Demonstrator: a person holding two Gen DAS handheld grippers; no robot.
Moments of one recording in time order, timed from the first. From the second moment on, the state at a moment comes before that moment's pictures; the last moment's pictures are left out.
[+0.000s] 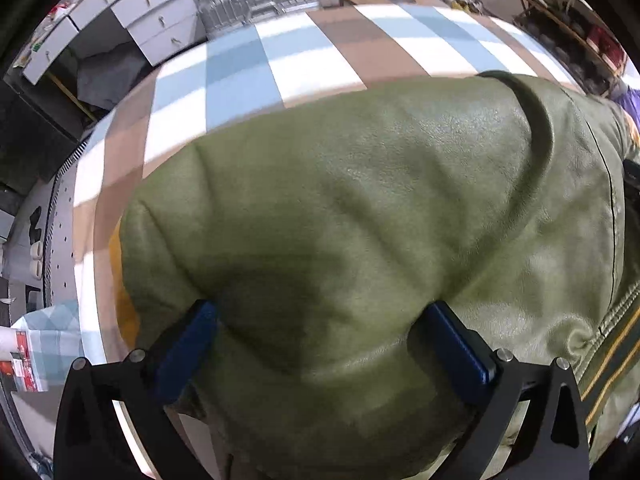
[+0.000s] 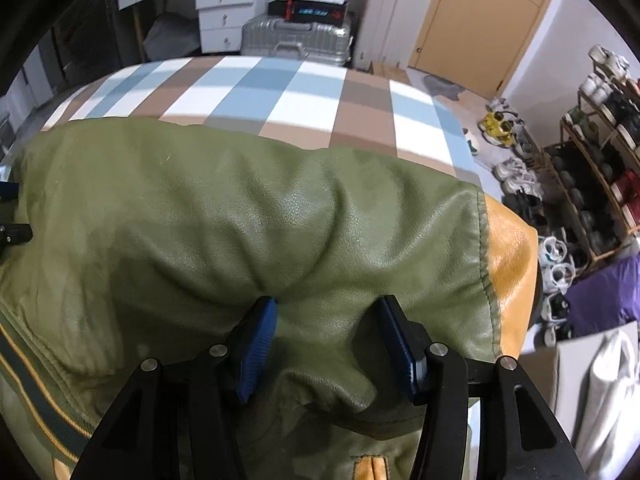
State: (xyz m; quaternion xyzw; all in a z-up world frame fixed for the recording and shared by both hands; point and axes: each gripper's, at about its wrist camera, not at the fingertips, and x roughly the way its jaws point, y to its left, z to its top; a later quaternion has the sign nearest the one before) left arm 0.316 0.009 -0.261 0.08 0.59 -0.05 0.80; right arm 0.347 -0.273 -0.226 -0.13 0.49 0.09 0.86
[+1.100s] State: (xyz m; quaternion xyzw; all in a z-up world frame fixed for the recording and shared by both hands) left arm 0.278 -0.047 -0.273 0.02 0.52 -0.02 0.85; right arm 0.304 -0.206 -0.233 -0.09 0.50 0.11 0.85
